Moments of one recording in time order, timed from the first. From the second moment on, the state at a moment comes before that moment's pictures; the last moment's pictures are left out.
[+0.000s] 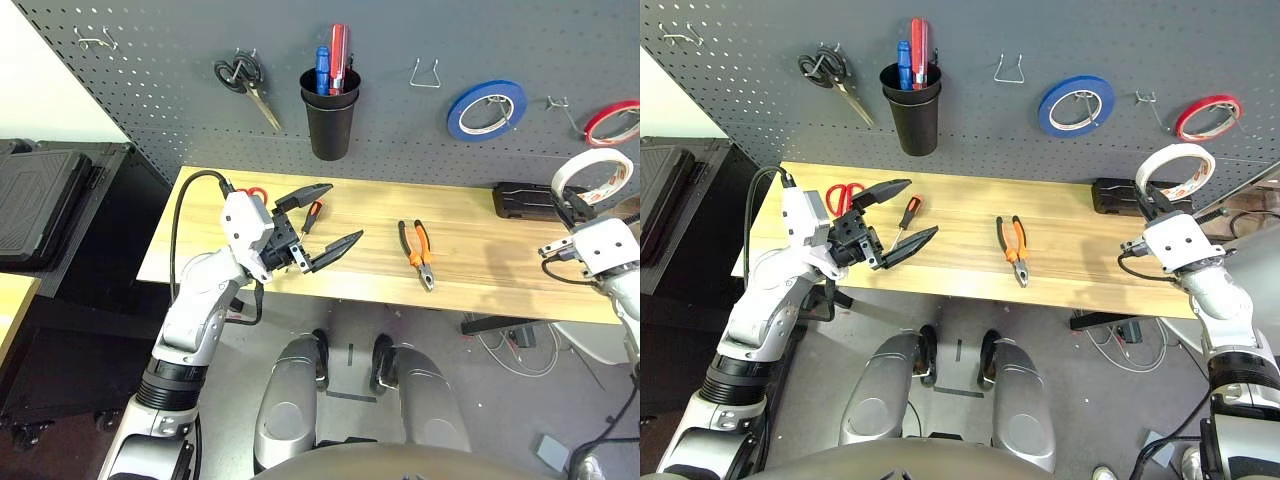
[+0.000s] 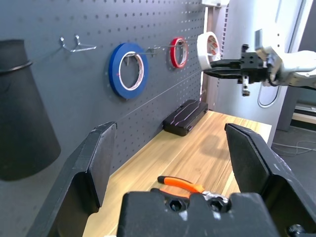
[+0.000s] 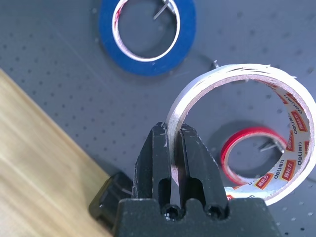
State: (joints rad) left arm -0.22 0.37 -0.11 -0.20 -0.36 -0.01 -0.84; right arm -0.29 -0.70 -0.17 0.81 -0.10 -0.89 0.21
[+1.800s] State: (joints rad) left arm -0.18 0.40 -0.14 -0.21 -0.34 -0.04 -0.83; right arm -0.32 -0.58 -0.07 0.81 -0.01 -0.78 0.35
